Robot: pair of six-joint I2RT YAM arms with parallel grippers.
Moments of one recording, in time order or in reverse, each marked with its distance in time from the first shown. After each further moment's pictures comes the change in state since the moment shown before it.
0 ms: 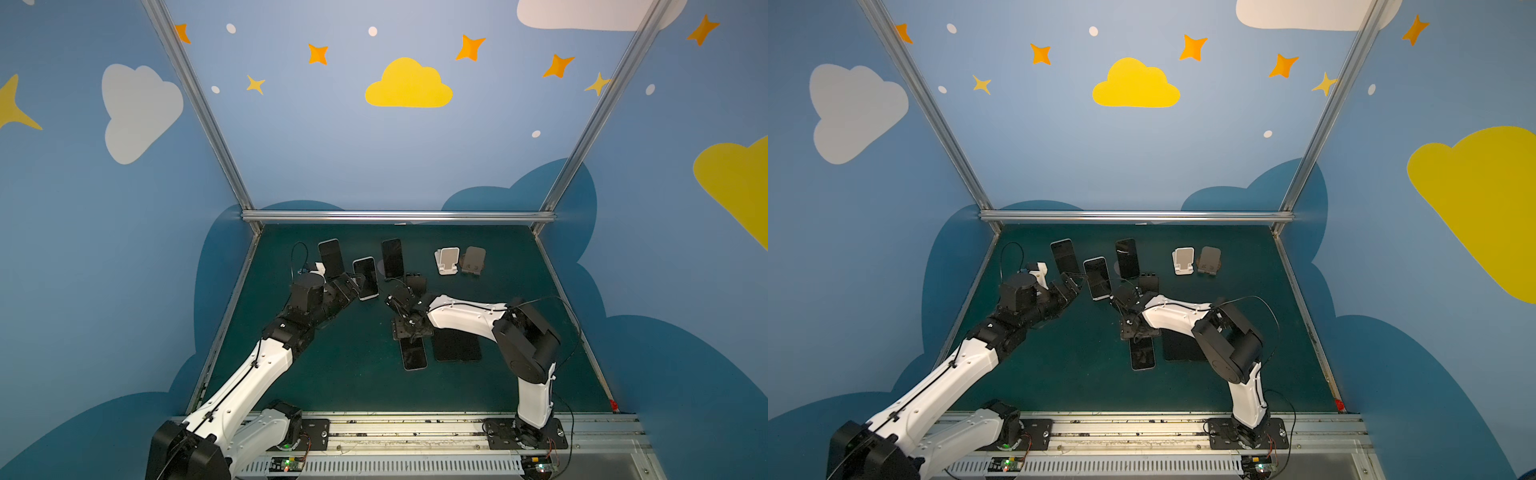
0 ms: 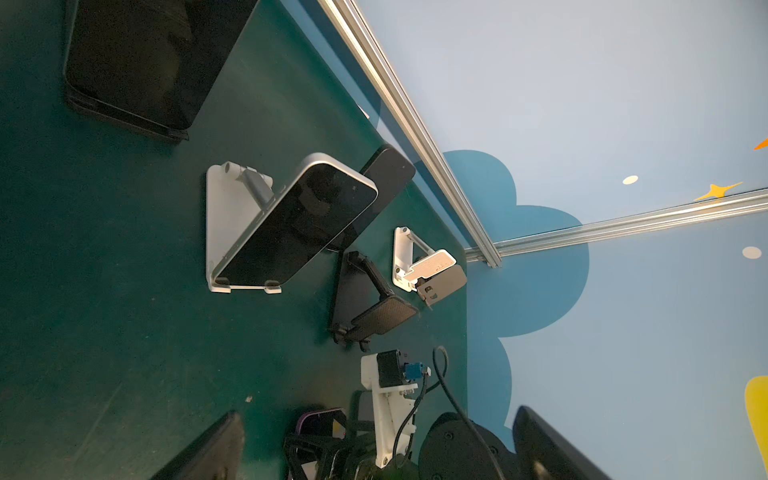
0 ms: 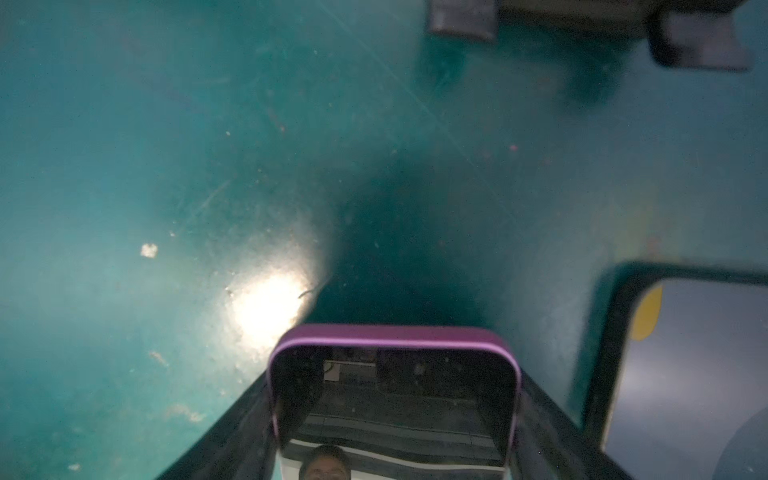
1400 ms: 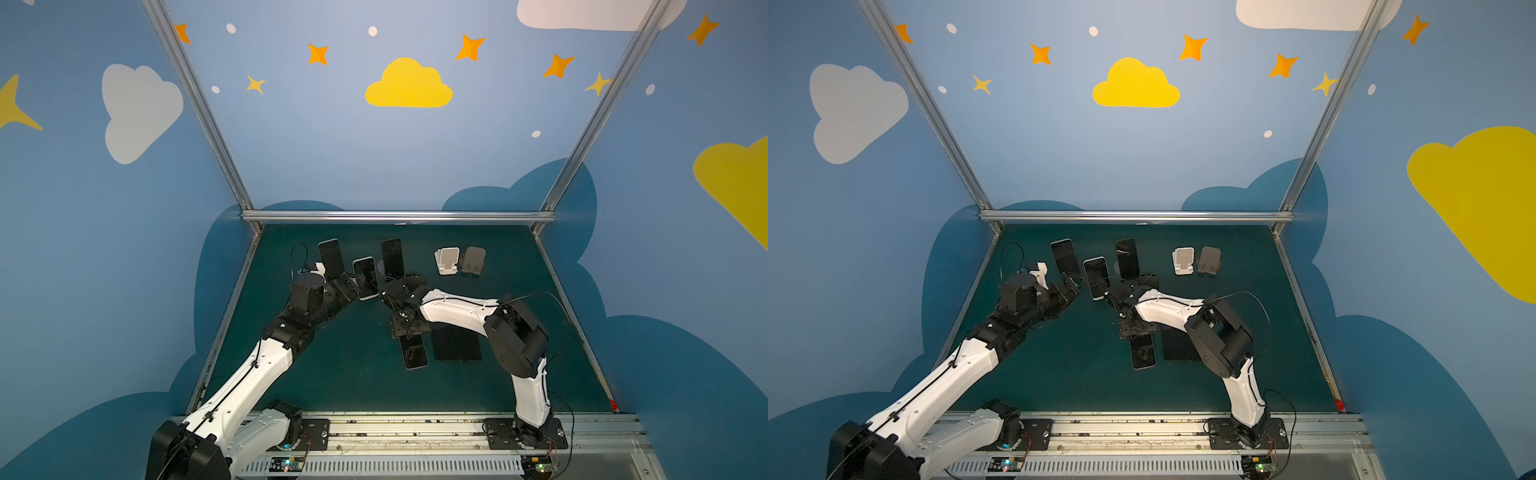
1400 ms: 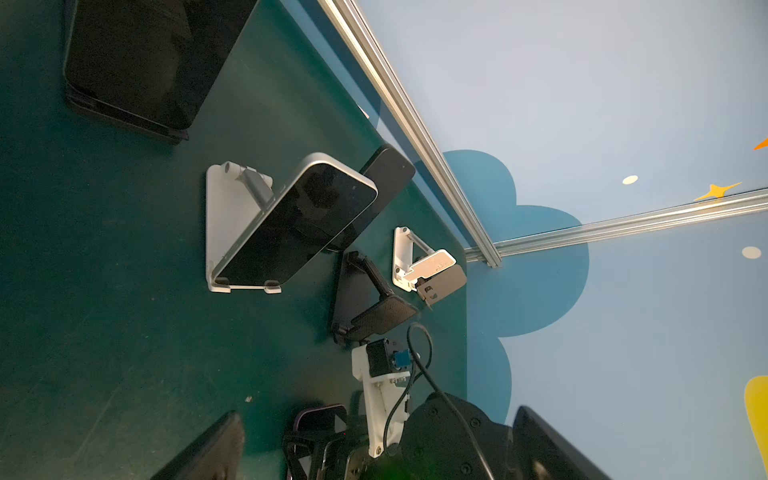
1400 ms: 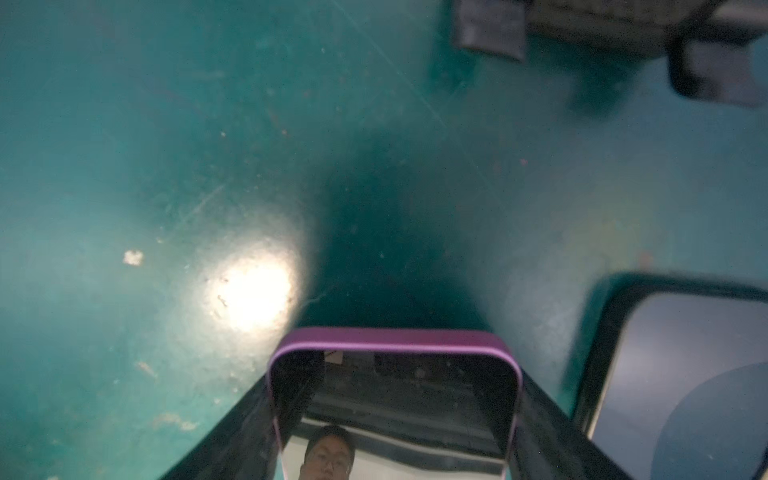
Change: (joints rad) left arm 0.000 0.000 0.000 0.000 0.000 0.000; right arm -0.006 0.090 0.153 -0.165 0.007 -0.057
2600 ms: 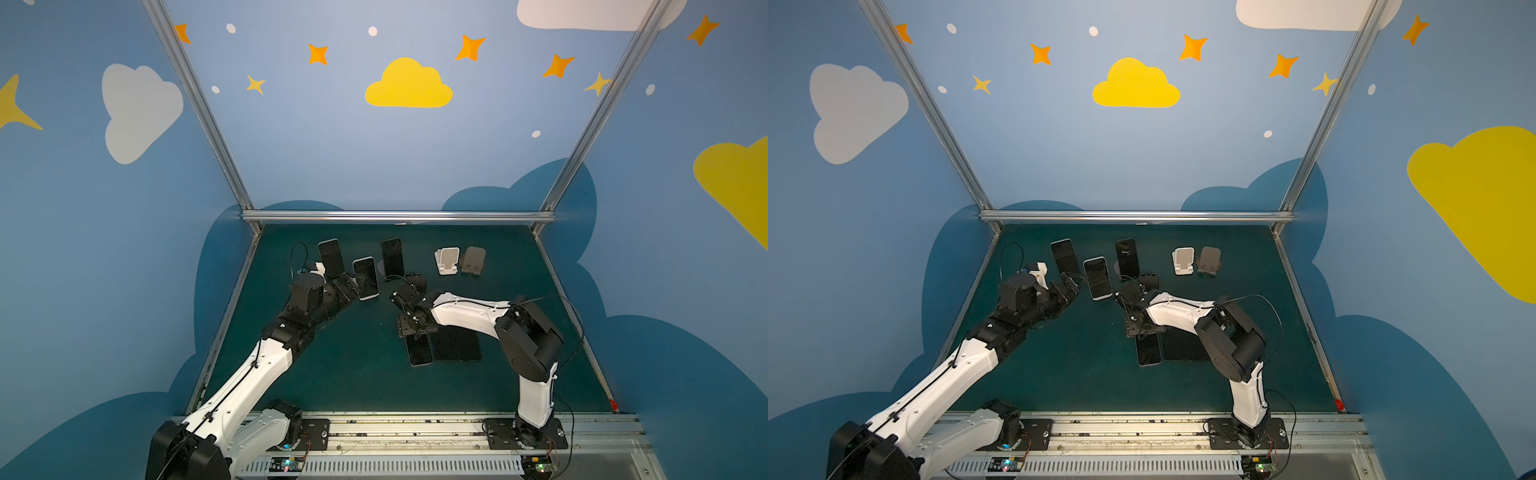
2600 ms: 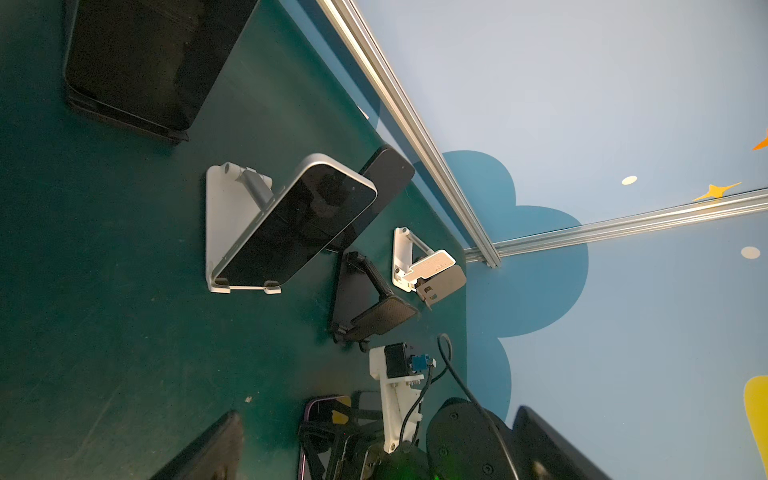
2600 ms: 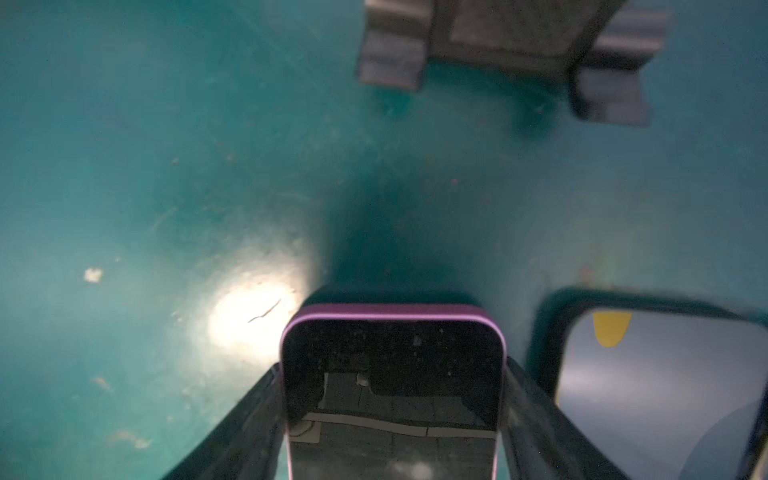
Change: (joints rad) left arm 0.000 -0.002 0.000 0.000 -0.001 0.000; right arm -0.039 -0.102 -0.165 0.142 0.035 -0.026
